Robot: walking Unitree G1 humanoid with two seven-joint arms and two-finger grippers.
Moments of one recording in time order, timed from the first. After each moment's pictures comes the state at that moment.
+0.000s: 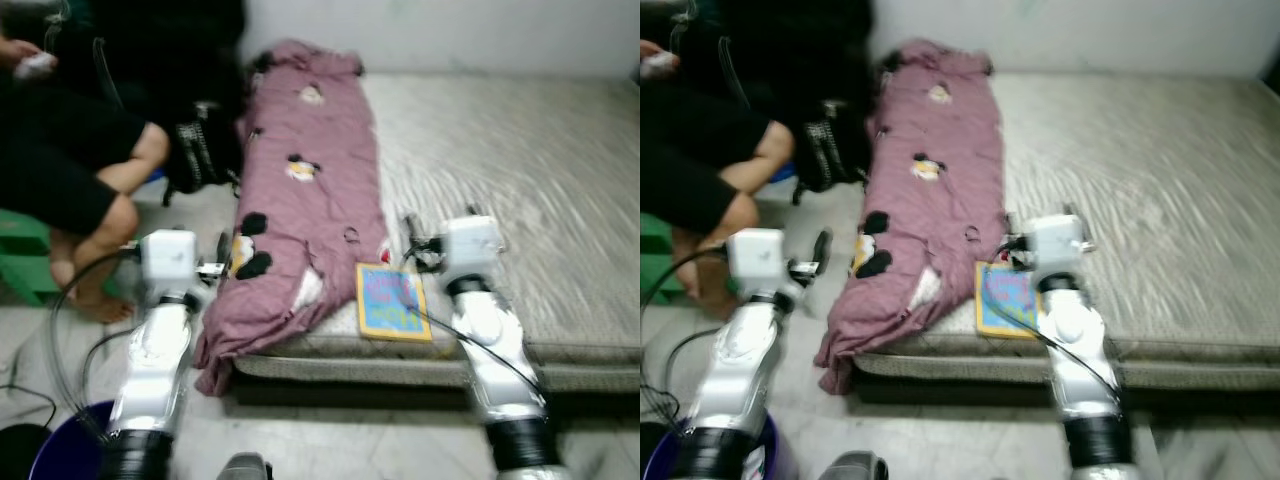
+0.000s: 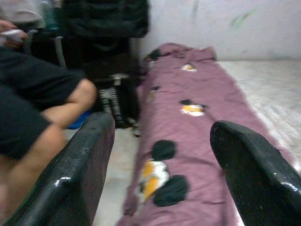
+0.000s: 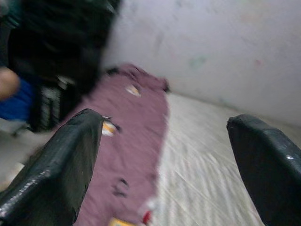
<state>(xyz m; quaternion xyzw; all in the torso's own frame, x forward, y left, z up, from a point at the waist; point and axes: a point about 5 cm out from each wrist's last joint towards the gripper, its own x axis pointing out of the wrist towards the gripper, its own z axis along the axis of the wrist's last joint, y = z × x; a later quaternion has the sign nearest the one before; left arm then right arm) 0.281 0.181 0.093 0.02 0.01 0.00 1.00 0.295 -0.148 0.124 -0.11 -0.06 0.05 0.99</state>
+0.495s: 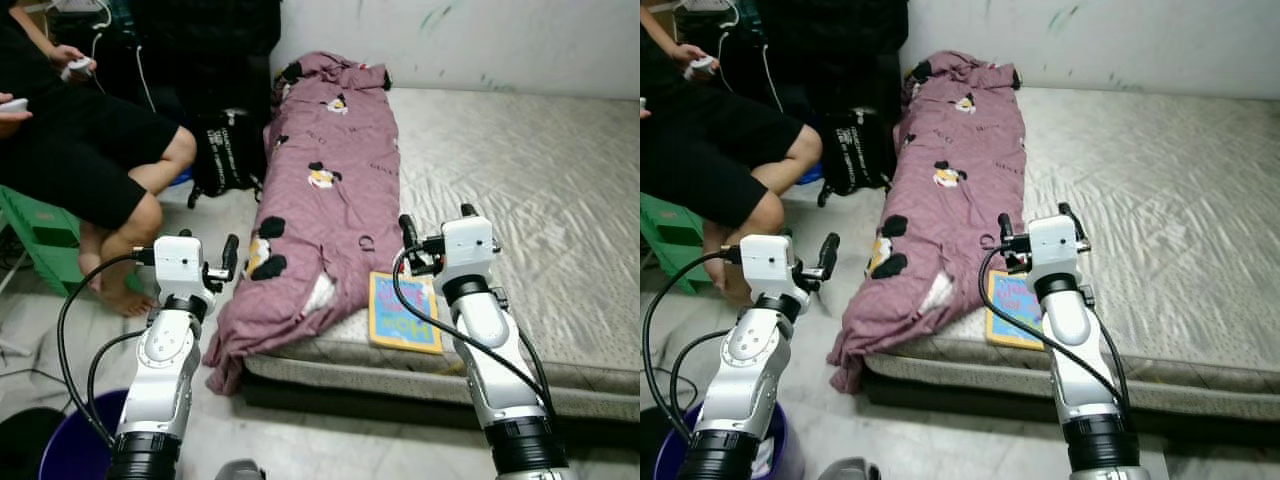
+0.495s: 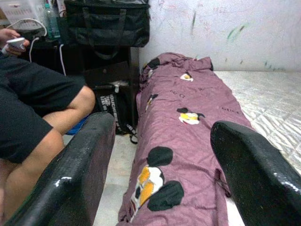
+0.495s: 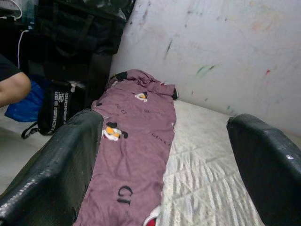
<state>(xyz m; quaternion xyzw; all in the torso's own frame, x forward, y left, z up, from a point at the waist) 0.281 0.170 0.095 0.01 0.00 -0.03 1.00 0.294 -0.157 0.121 -0.11 -0.06 0.04 0.99</state>
